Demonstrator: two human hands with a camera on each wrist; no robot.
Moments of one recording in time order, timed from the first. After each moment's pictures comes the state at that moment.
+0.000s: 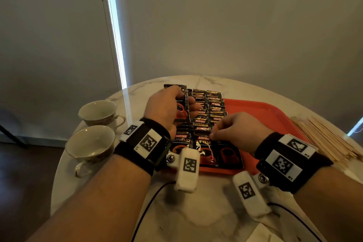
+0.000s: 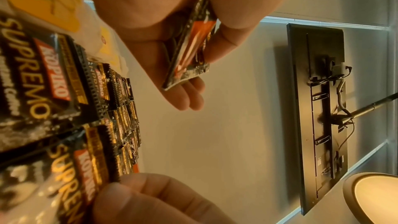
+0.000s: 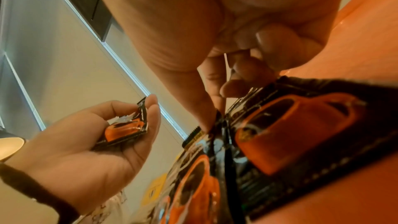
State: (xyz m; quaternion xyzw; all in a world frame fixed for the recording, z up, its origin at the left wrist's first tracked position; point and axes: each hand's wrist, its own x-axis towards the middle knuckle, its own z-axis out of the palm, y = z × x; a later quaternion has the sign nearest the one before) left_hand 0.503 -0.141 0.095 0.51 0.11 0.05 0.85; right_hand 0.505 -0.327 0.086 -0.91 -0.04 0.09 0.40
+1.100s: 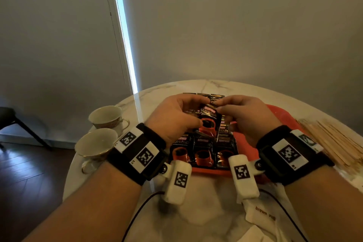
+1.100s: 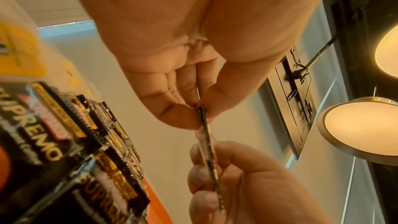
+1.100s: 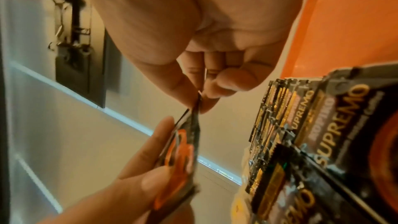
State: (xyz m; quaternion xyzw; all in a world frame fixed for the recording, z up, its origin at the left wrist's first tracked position) left_hand 0.477 -0.145 0.100 0.75 -0.07 0.00 0.65; right_hand 0.522 -0.339 0.097 -0.76 -0.07 0.01 0.65
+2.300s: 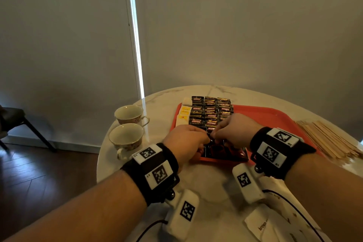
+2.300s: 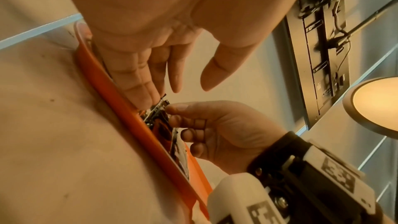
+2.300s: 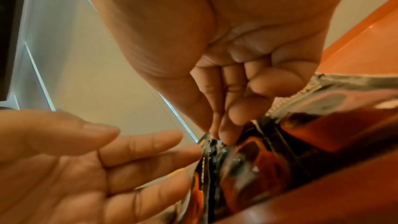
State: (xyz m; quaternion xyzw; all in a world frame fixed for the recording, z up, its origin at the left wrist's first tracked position) left_hand 0.417 -0.142 0.080 0.75 0.11 -0.05 0.65; right_hand 0.479 -0.299 0.103 -0.93 -0.06 0.13 0.33
